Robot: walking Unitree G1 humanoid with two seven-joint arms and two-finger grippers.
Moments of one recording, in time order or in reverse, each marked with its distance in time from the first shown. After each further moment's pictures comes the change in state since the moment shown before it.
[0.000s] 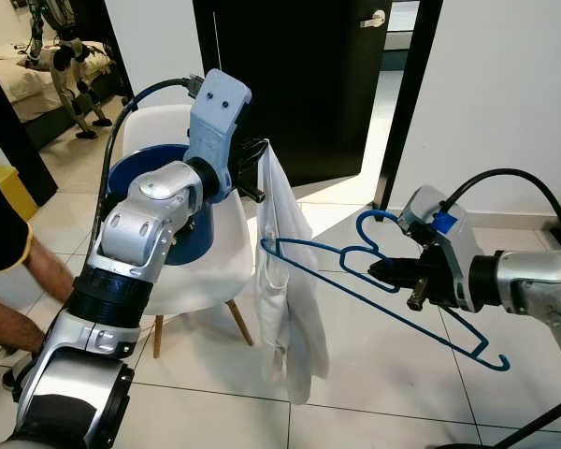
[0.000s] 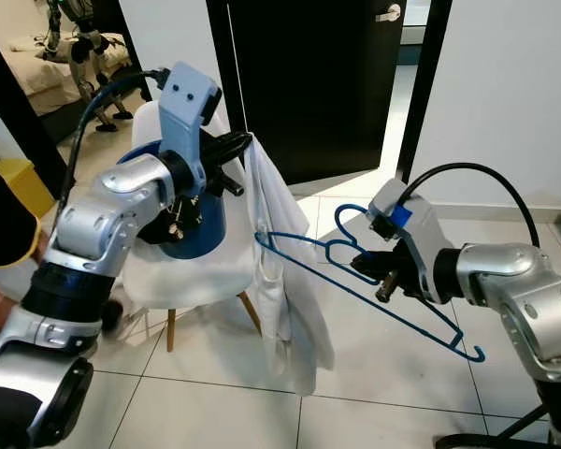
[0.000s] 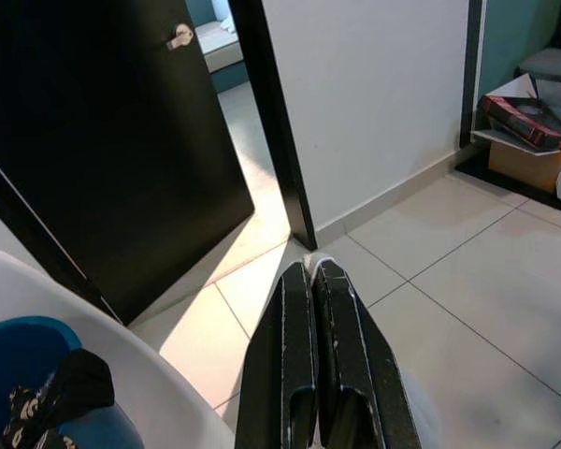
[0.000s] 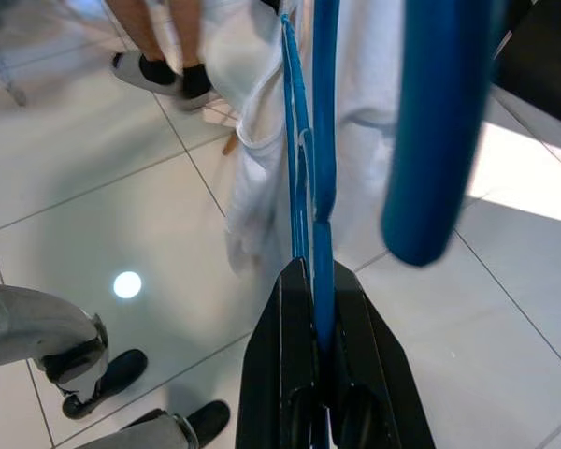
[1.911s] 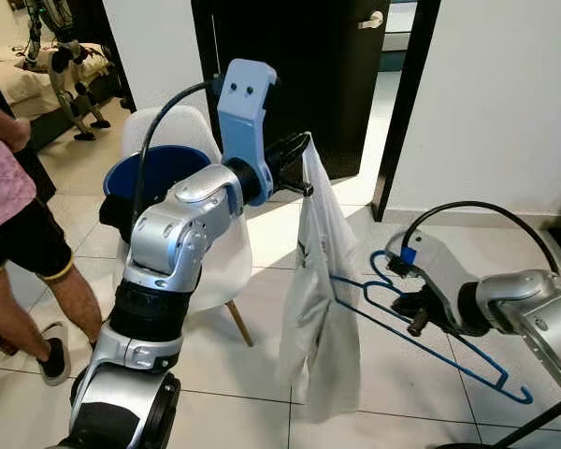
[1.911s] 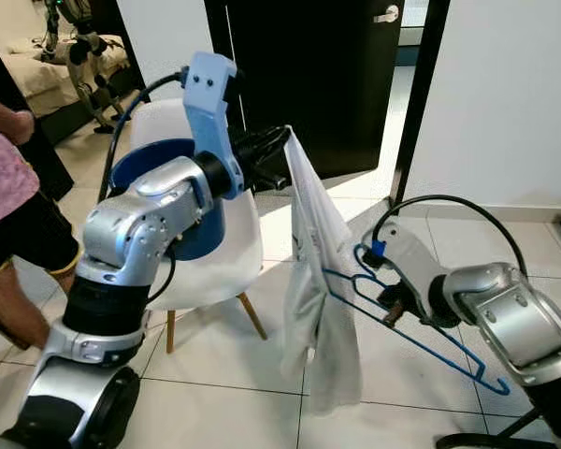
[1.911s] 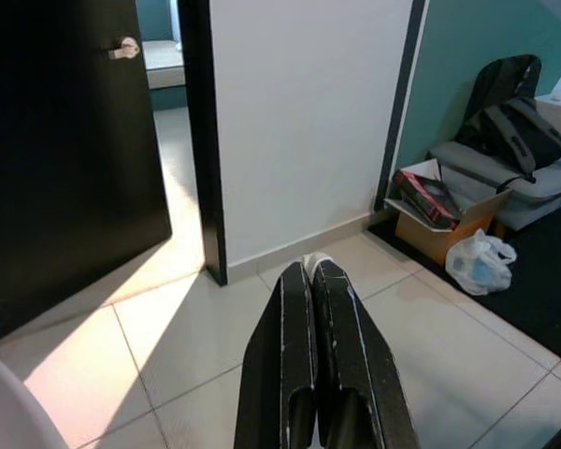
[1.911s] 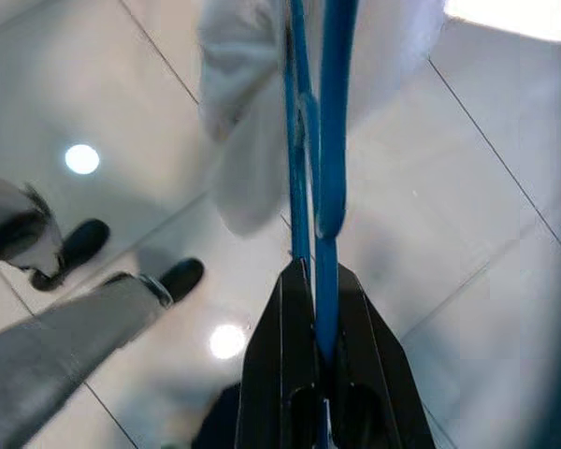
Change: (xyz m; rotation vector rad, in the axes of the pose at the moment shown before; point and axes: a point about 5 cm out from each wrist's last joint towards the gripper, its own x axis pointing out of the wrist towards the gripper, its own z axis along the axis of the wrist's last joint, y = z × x) left arm 0.009 -0.041 0.023 -0.274 -0.076 -0.026; right arm 0.009 -0.006 -0.048 0.013 0.395 -0.127
